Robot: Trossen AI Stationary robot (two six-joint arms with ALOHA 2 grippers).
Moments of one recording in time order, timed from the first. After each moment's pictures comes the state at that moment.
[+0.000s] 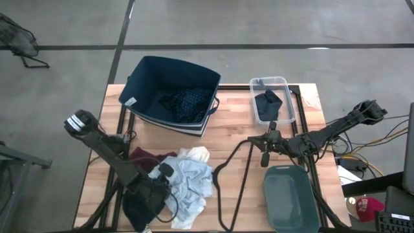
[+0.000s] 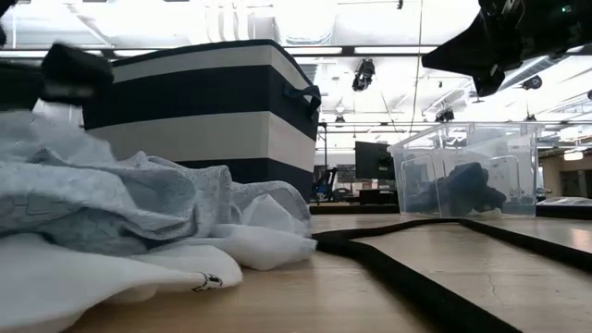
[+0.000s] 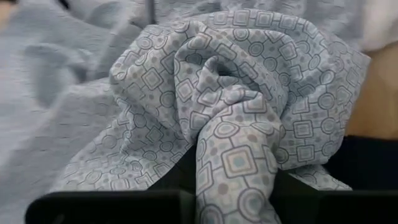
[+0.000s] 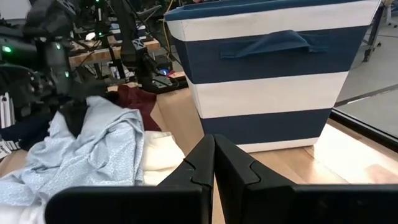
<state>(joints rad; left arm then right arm) -0.78 1.48 0.80 -0.42 -0.34 -0.15 0.41 0.88 0.30 0.41 0.72 0.28</state>
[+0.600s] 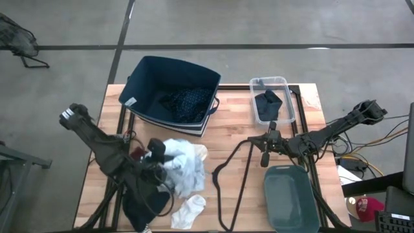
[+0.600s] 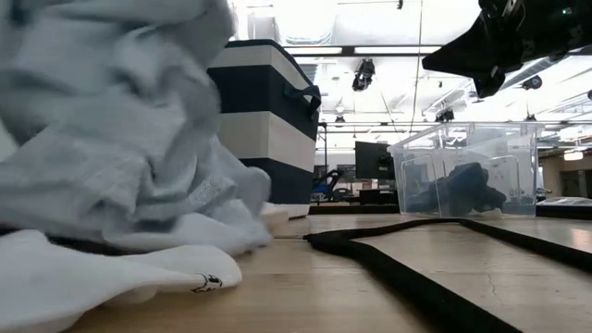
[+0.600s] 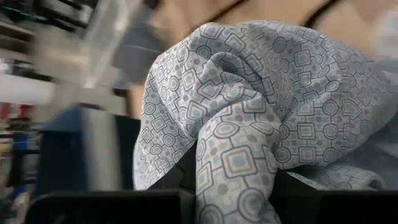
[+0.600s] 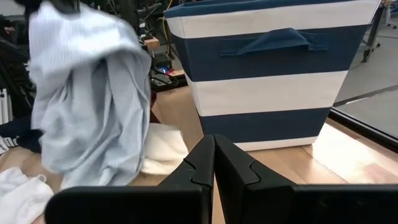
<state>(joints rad) -0.73 1.34 1.30 -1.06 -0.84 0.03 0.41 0.88 0.29 0.41 0.72 0.27</state>
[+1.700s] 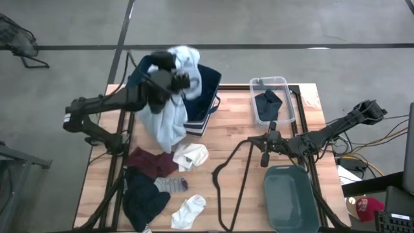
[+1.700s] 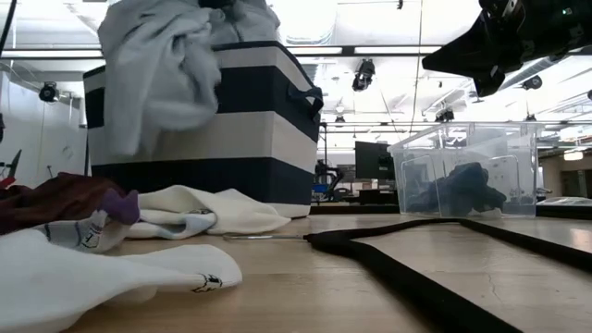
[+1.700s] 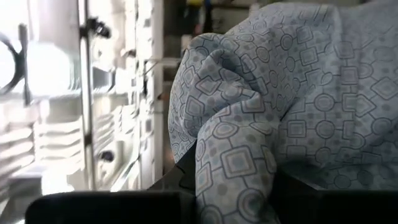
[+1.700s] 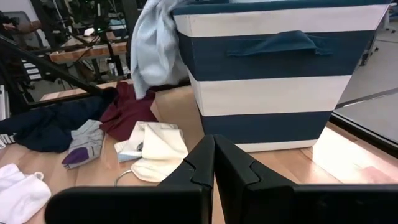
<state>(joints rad) 0.12 1.38 1.58 -0.31 -1.25 1.33 0.41 0.88 0.29 0.41 0.72 0.25</state>
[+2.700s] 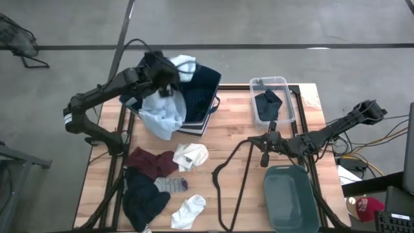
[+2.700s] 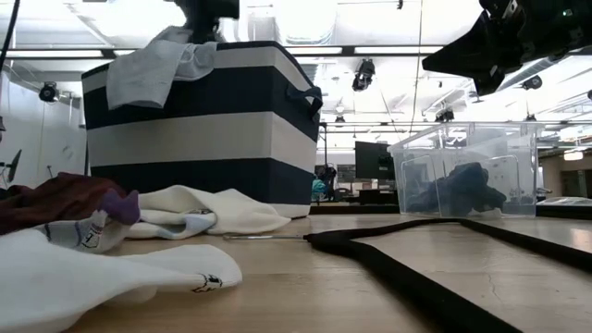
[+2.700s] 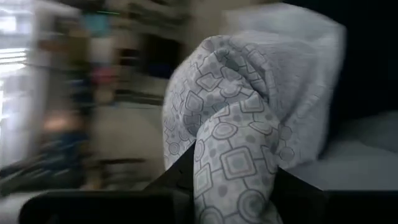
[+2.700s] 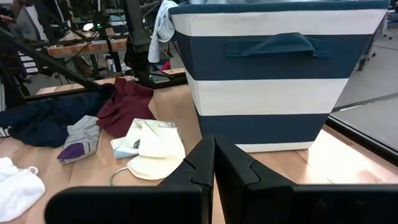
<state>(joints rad) 0.42 1.38 1.58 -0.95 -0.77 0.60 0.41 0.88 0.29 0.40 0.72 0.22</state>
